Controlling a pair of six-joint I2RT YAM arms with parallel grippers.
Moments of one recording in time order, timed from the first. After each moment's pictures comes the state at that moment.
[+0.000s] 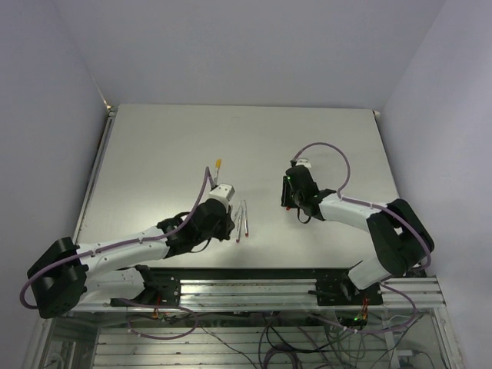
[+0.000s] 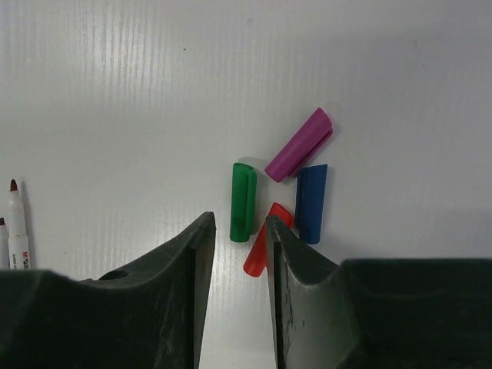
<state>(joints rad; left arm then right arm) -0.99 1.11 0.55 -0.10 -0.24 -0.57 0.56 1.53 0.71 -0.01 0.24 0.45</state>
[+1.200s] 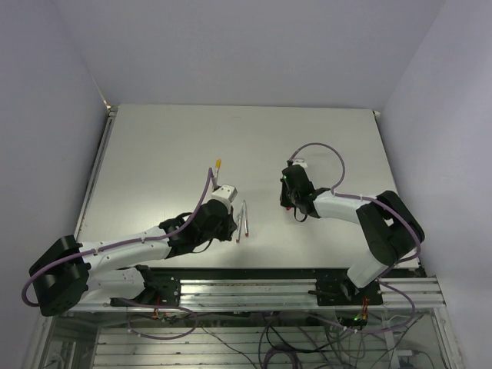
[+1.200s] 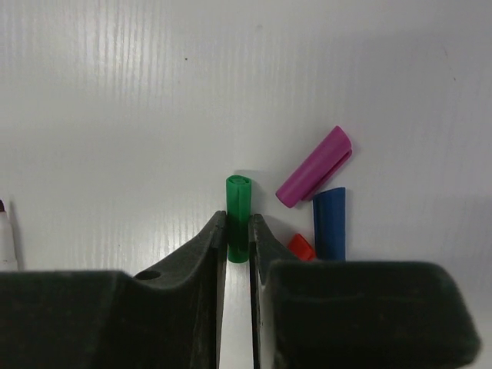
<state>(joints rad) -1.01 1.13 0.55 -0.06 -0.23 -0.56 0.56 1.62 0.74 0.04 0.22 0.45</state>
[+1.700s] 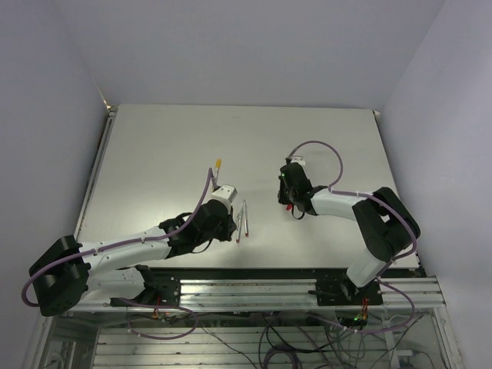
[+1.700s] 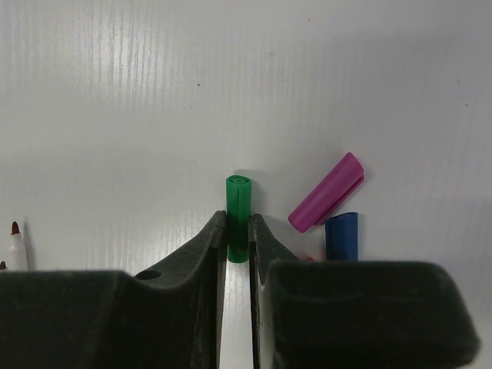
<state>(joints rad) -1.01 1.13 0.55 -0.07 -0.23 -0.56 0.56 1.67 0.77 0.08 0.23 0.46</state>
